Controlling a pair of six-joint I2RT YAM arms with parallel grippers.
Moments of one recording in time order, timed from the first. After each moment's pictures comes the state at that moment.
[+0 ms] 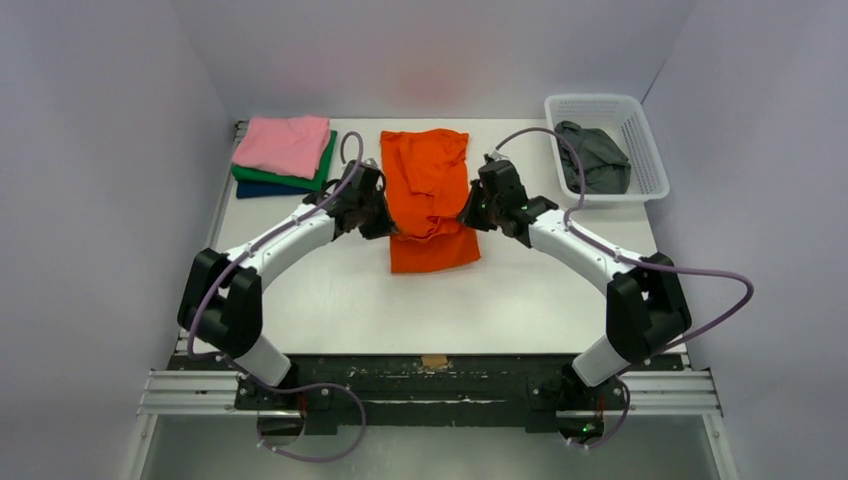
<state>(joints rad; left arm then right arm) -0.50 1.57 1.14 -0.45 0.06 -0.77 0.53 1.55 1.11 -0.30 0.03 0.69</state>
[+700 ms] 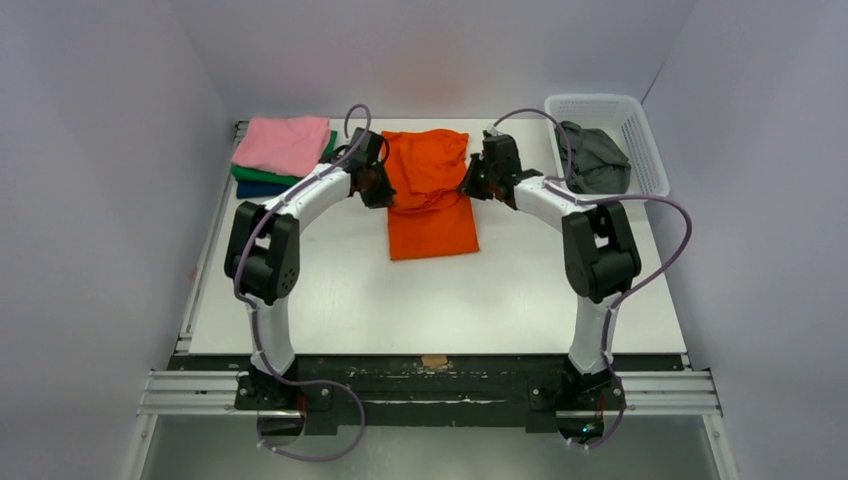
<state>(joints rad) -0.38 1.95 1.53 -0.55 0.05 -0.71 0.36 1.95 1.37 -0.13 -0.10 0.58</state>
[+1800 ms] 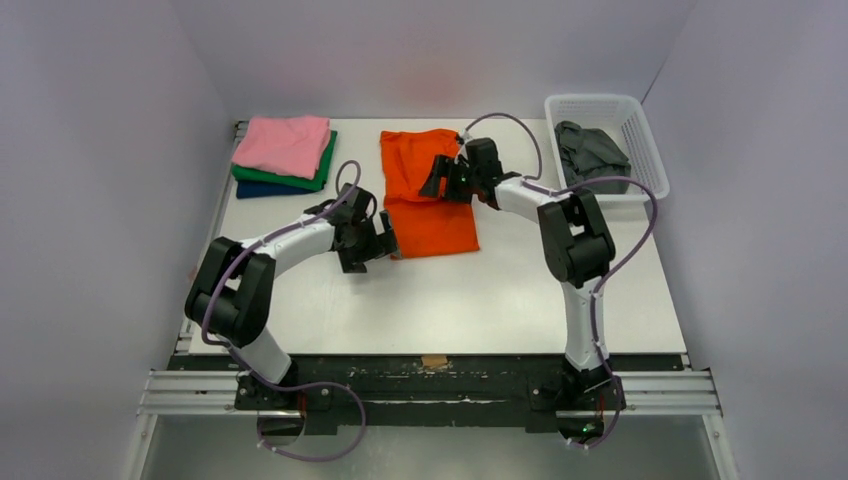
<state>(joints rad) -0.42 1.66 1.00 -0.46 0.14 -0.75 0.40 2.11 1.45 0.00 -0.35 0.54</state>
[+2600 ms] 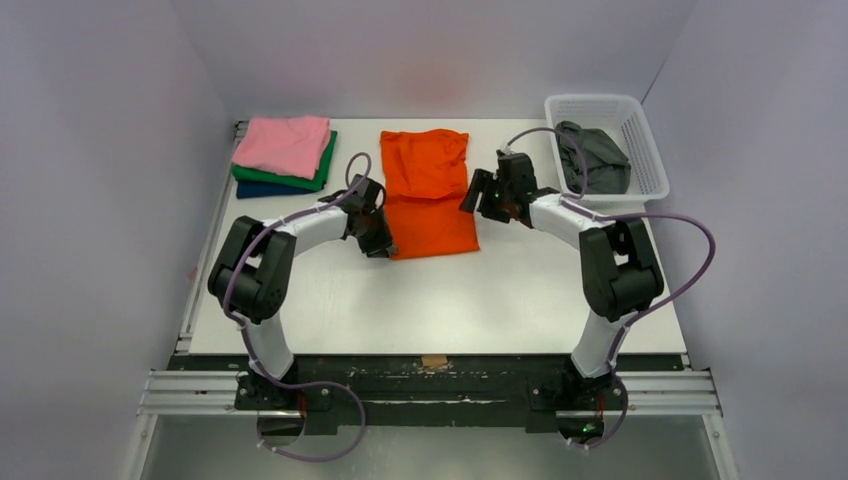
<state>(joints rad) -0.42 1.81 1.11 -0.41 0.15 -0.76 0.34 1.81 1.19 -0.10 -0.14 0.56</state>
